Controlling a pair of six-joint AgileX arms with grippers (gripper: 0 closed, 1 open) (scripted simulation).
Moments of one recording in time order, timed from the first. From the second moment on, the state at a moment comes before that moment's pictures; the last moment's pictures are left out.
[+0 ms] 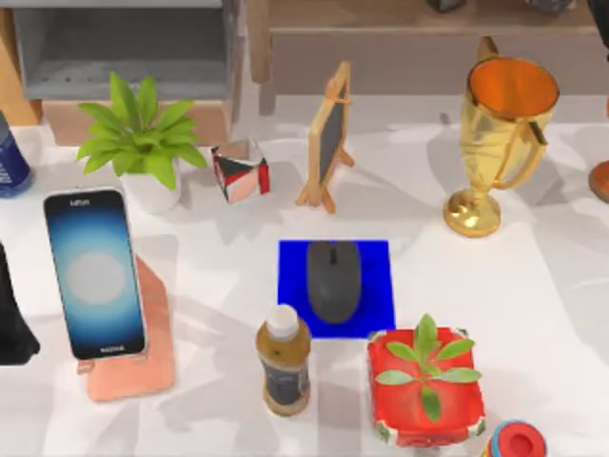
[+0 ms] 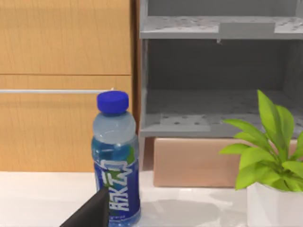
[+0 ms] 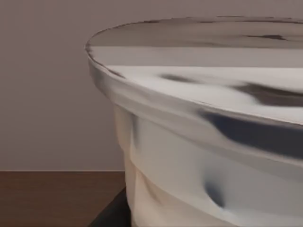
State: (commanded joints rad) left arm 0.00 0.00 0.00 0.00 0.00 0.00; right arm 0.16 2.00 1.35 0.65 0.21 0.00
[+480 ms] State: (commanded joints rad) left arm 0.00 0.00 0.00 0.00 0.00 0.00; right arm 0.16 2.00 1.35 0.65 0.21 0.00
